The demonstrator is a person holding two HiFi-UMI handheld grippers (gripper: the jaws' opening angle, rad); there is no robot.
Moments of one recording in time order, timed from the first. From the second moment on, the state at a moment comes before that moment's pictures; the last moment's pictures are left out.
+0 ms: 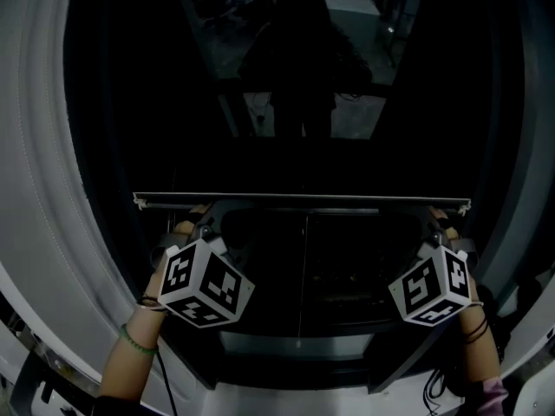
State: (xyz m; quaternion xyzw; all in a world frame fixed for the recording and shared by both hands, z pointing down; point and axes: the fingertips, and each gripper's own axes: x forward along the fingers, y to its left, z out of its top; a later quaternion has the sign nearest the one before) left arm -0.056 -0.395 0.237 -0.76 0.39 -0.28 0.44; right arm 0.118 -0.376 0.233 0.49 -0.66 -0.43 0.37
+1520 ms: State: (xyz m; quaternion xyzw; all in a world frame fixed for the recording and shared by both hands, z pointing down) left arm -0.060 -0.396 -0.052 -0.66 0.46 -0.26 0.54; right arm 0.113 -0.374 -0.052 0.52 -0.59 -0.55 0.28
